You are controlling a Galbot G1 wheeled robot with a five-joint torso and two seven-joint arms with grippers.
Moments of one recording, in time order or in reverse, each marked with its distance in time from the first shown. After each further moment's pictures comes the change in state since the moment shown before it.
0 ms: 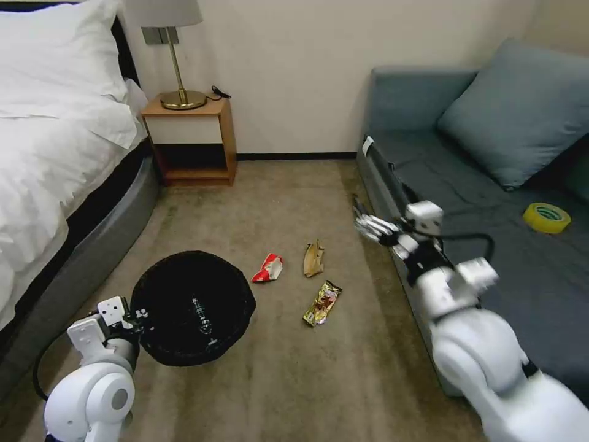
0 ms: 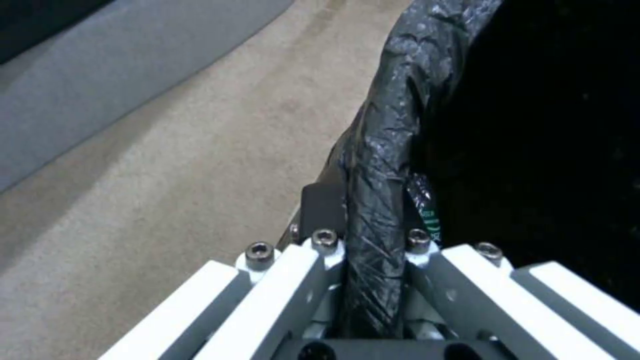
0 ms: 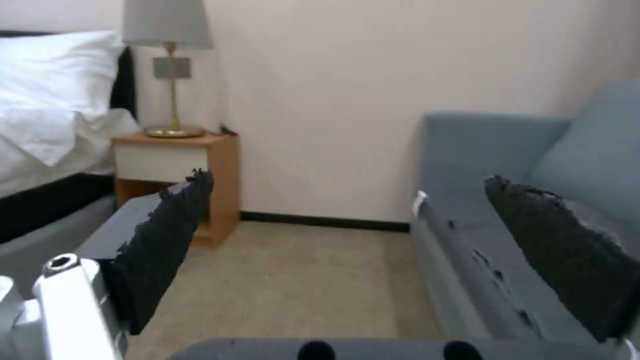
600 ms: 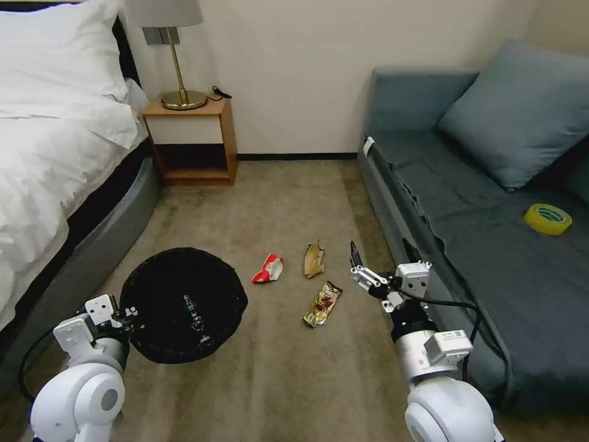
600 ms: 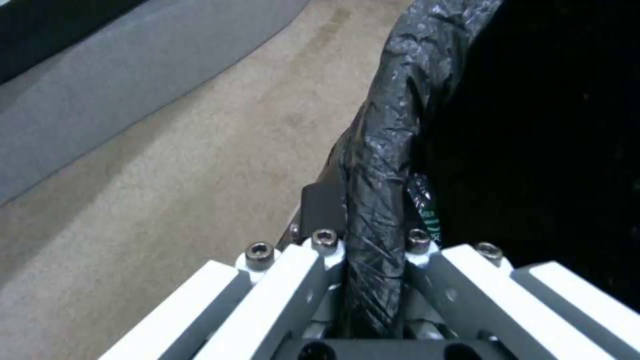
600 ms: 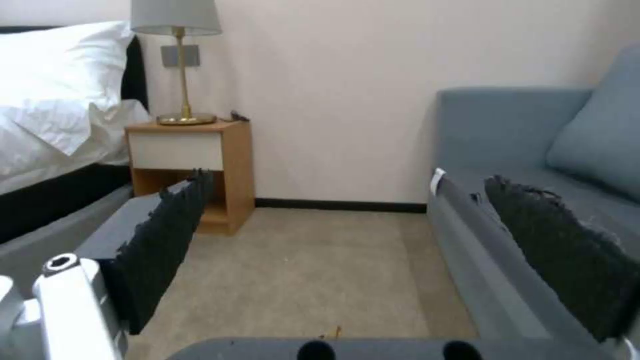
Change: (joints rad) left arm -0.005 0.002 -0.021 -0.005 -0.009 -0.002 0.003; right arm -0.085 0.147 -0.061 -0.046 -0.138 0.062 -0.066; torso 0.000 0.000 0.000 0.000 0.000
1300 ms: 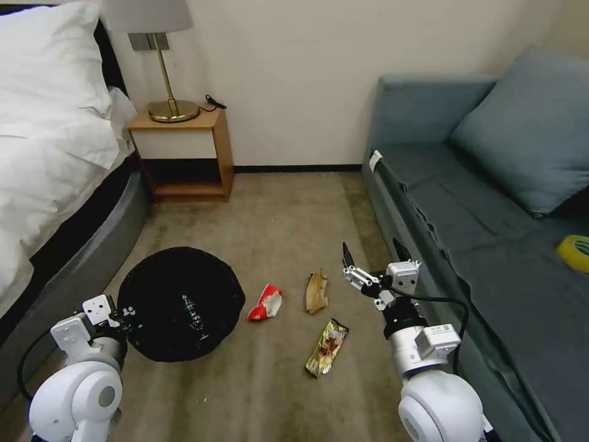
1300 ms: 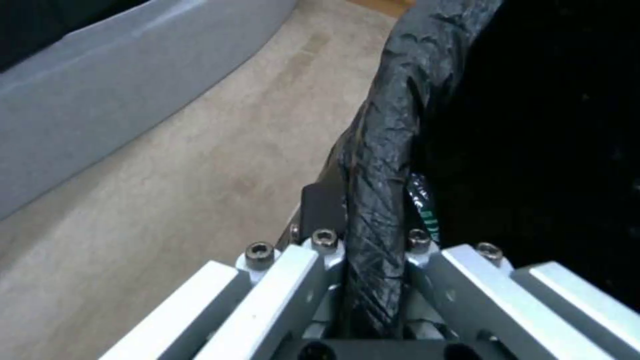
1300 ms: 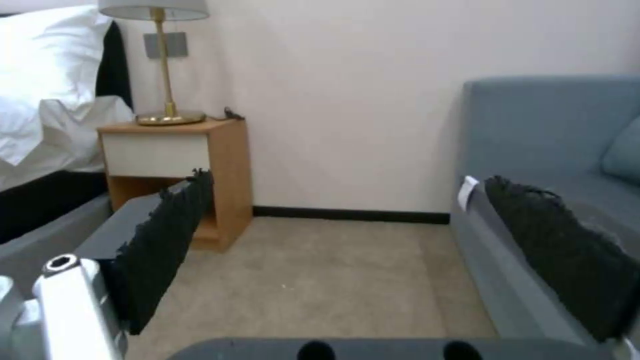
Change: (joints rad) left arm -0.008 0.001 -0.015 0.021 -0.015 0.000 0.000; right arm 0.049 -0.006 -0.029 -0.045 0.030 -0.004 -0.008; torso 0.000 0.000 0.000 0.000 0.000
